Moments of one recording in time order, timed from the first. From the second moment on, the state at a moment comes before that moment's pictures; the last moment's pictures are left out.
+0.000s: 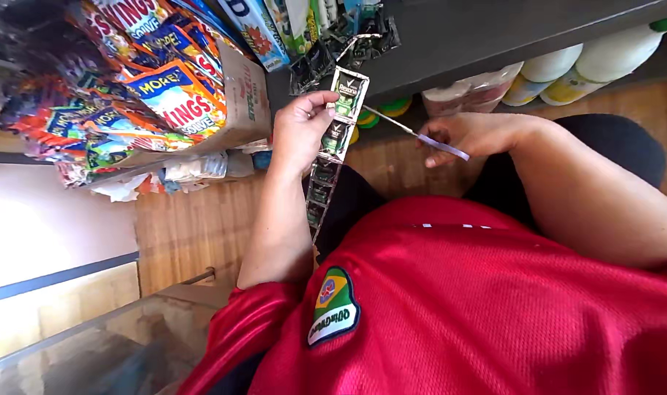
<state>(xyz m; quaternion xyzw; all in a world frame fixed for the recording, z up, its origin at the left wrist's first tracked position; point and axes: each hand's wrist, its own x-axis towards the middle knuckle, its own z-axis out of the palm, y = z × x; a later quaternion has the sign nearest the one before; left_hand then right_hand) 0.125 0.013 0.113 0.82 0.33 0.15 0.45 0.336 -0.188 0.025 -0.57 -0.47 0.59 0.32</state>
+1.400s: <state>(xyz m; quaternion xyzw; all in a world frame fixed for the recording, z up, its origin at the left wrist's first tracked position) 0.140 -0.017 0.113 0.79 0.28 0.07 0.54 0.335 -0.191 0.030 -0.49 -0.45 0.64 0.38</state>
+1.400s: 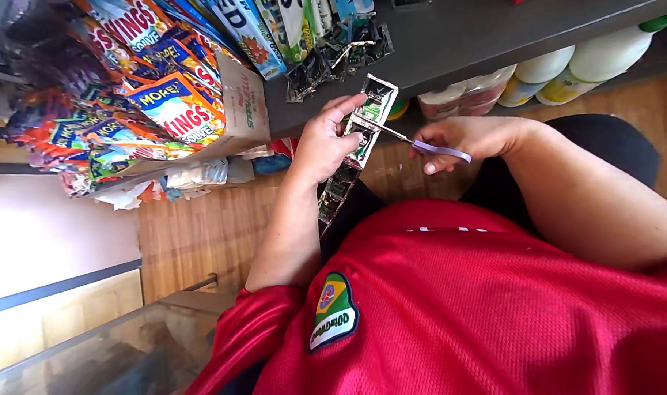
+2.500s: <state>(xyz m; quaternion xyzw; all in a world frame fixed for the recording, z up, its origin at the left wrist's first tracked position) 0.139 -0.017 0.113 0.80 0.27 0.06 0.54 0.333 -0.189 0.026 -0.48 -0.44 0.65 0.39</state>
